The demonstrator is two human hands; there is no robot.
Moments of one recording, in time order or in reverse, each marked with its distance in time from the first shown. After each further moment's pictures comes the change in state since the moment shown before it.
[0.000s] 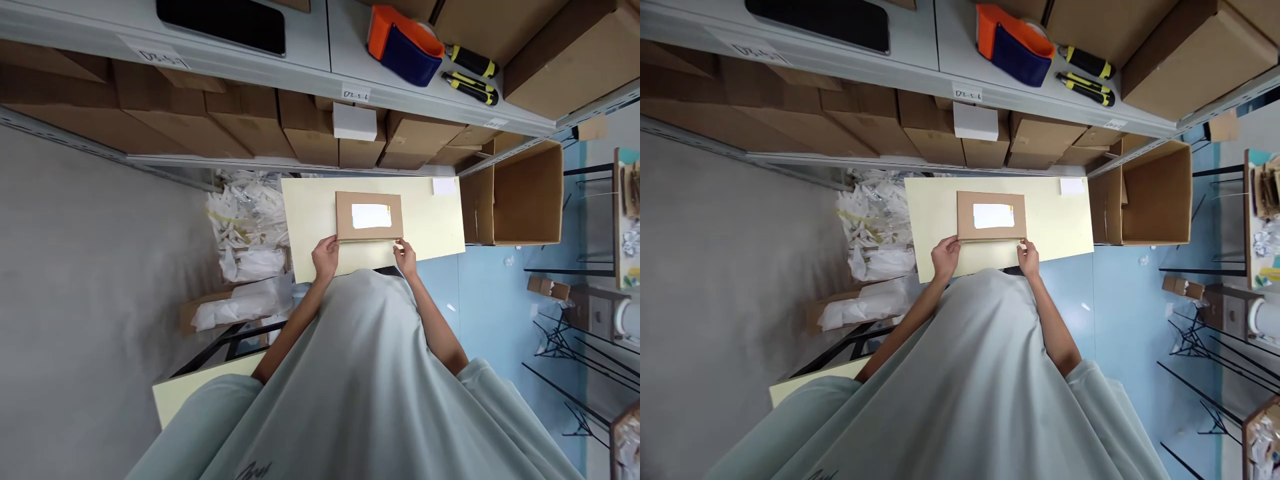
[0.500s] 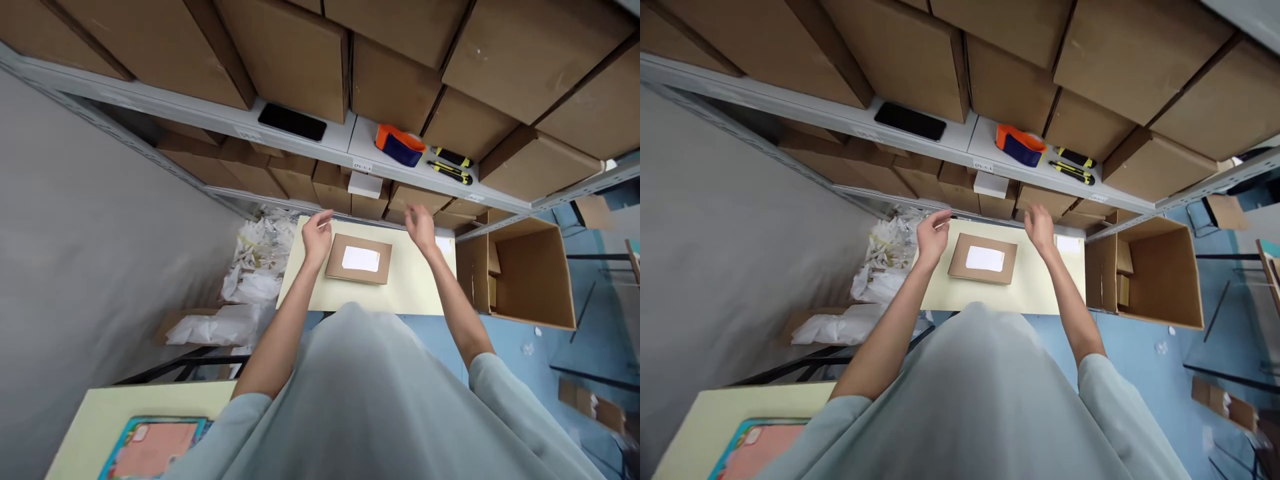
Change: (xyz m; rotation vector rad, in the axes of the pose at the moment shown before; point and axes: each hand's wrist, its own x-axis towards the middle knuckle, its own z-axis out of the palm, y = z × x) left_hand 0.050 0.182 0.005 -0.190 0.324 0.422; right_hand 0.182 -0.185 -0.138 -0.189 0.096 -0.884
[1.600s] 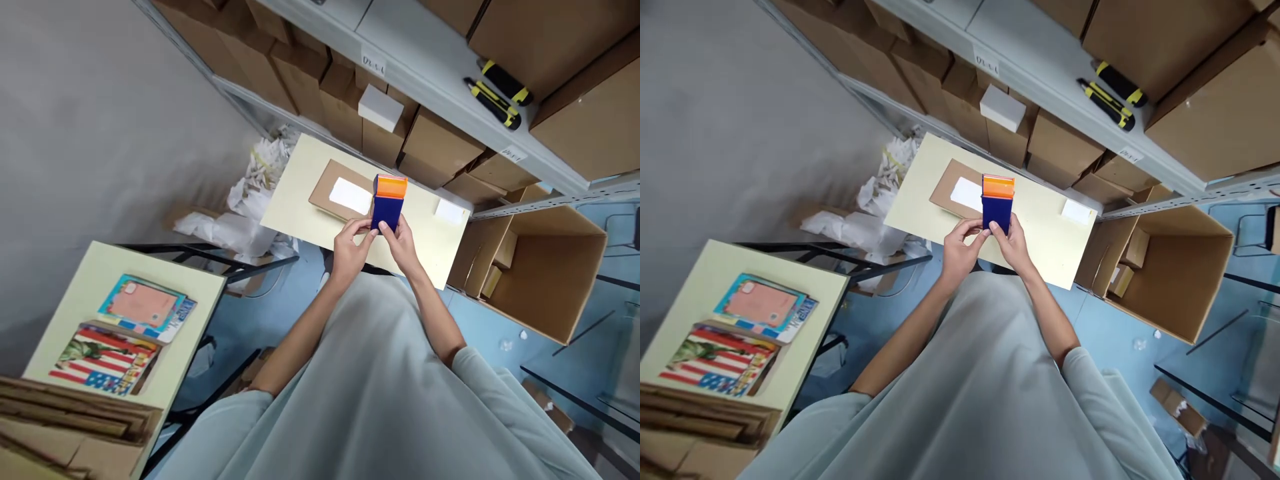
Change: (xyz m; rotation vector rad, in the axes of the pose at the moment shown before) left_hand -0.243 0.036 0.099 -0.077 0.039 0.045; right_hand -0.170 -0.011 -0.004 1.015 -0.370 0.211
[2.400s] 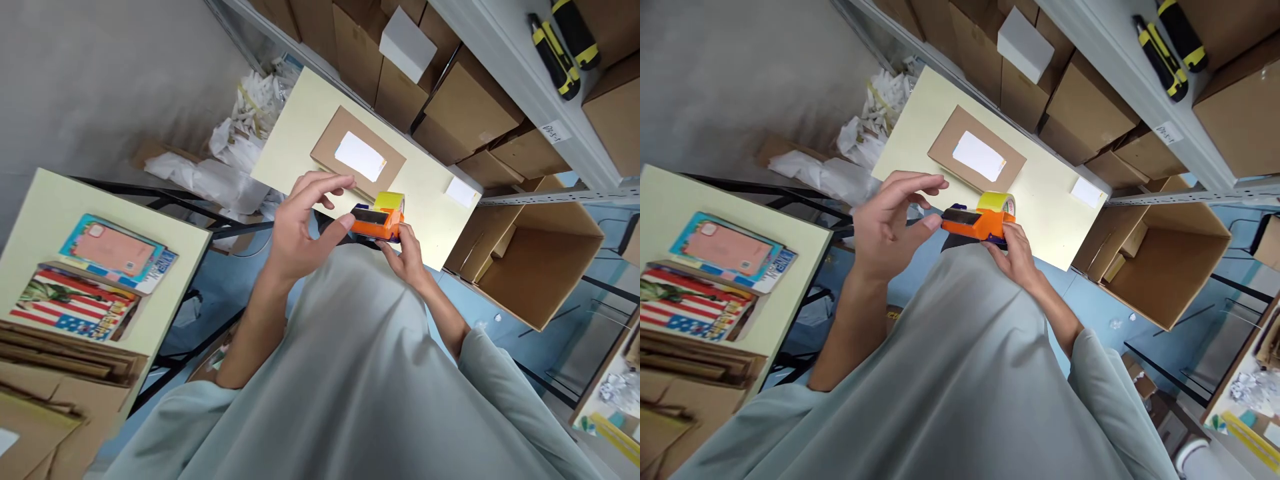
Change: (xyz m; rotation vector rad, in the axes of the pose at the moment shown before) left_hand -0.014 0.075 -0.098 0.239 -0.083 0.159; right_hand -0.080 -0.003 -0.020 -0.636 -0.229 -0.283
